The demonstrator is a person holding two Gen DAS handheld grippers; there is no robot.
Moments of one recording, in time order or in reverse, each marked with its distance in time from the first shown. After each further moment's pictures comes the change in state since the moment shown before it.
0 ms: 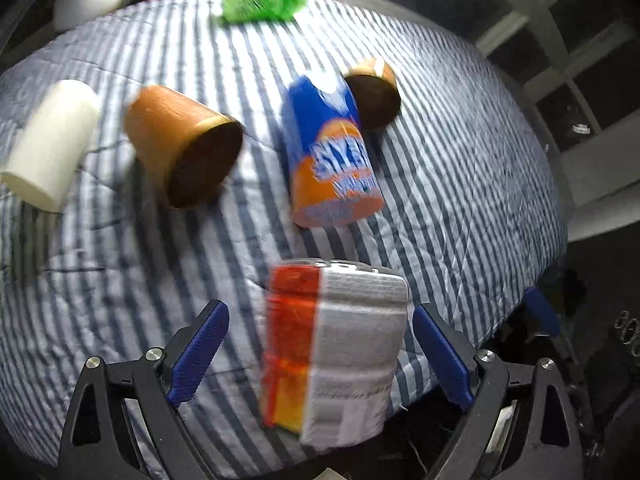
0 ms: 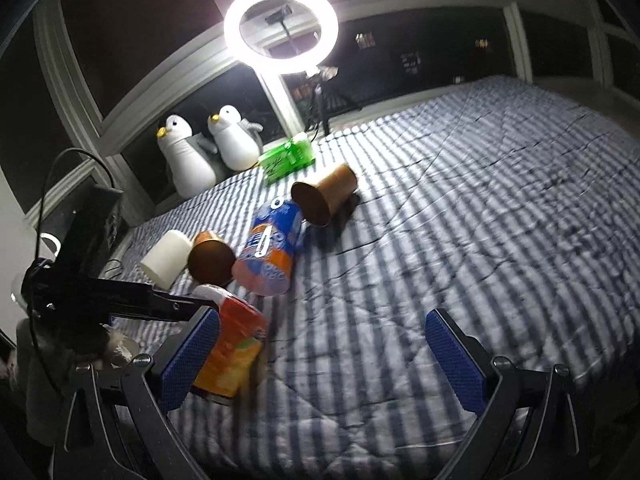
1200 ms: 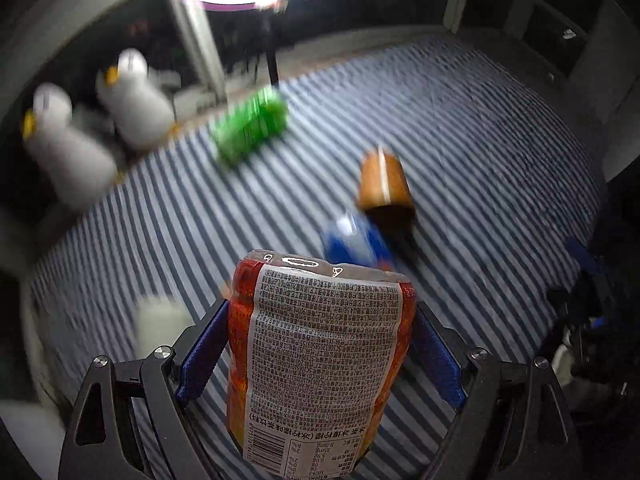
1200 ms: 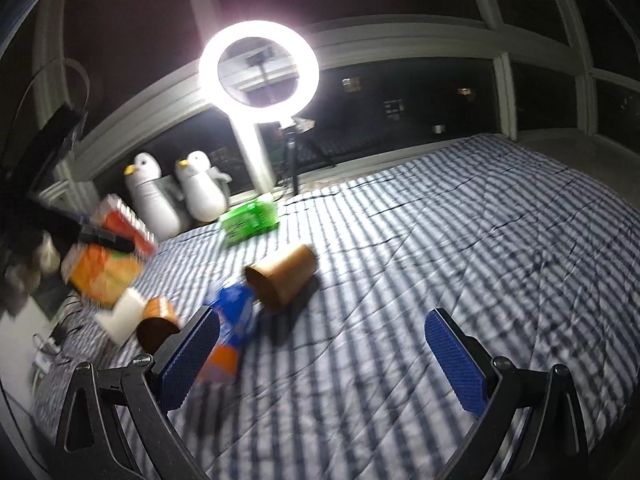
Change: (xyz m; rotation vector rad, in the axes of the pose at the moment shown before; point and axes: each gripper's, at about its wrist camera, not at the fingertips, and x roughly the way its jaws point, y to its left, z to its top) left arm -0.049 -0.043 0.079 0.359 -0.013 0.257; right arm 0.016 -0.016 0.052 -0.072 -0.187 -0.115
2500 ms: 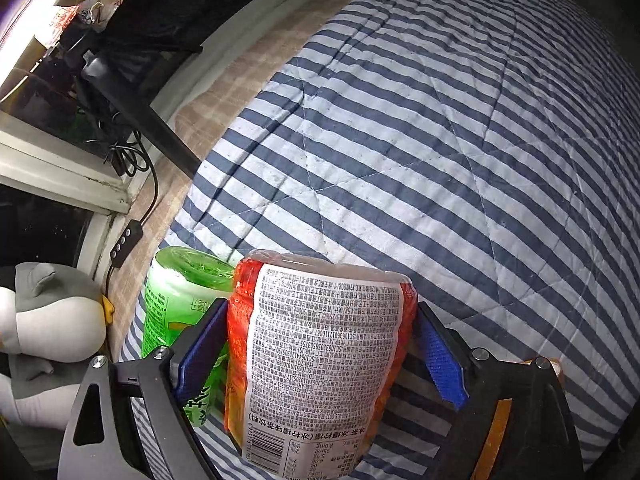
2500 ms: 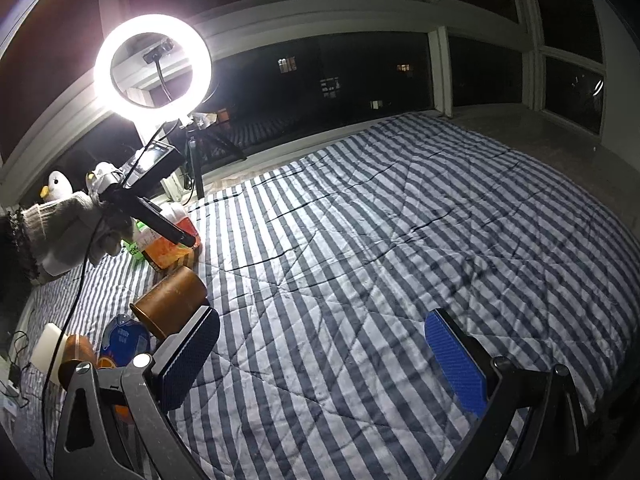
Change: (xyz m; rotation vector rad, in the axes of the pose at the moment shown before) left arm 0.257 -0.012 0.276 0.412 0.172 0.128; right arm 0.046 -0.083 0.047 0.083 0.071 -0.236
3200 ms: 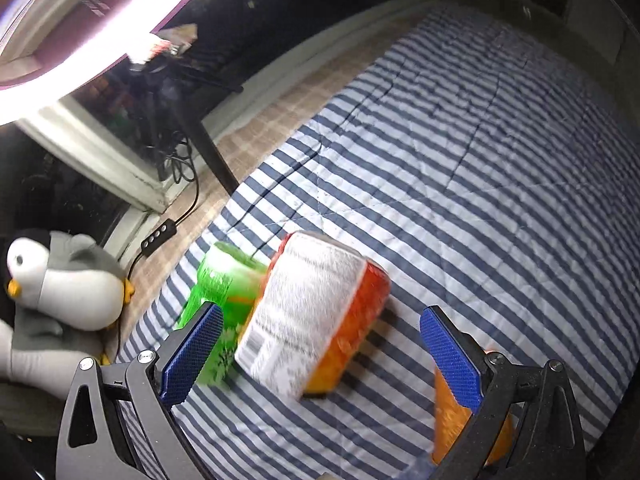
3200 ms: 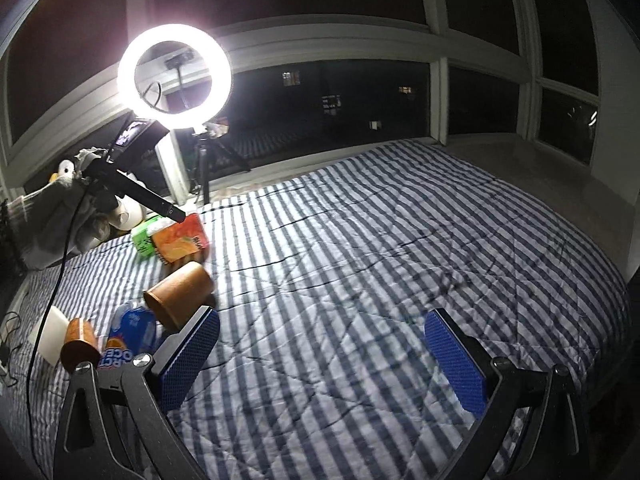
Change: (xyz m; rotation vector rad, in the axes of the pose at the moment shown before) left arm -0.067 -0.007 -0.018 -0.102 -0.131 0.007; right arm -0.045 0.009 -0.010 -0.068 -0.070 -0.051
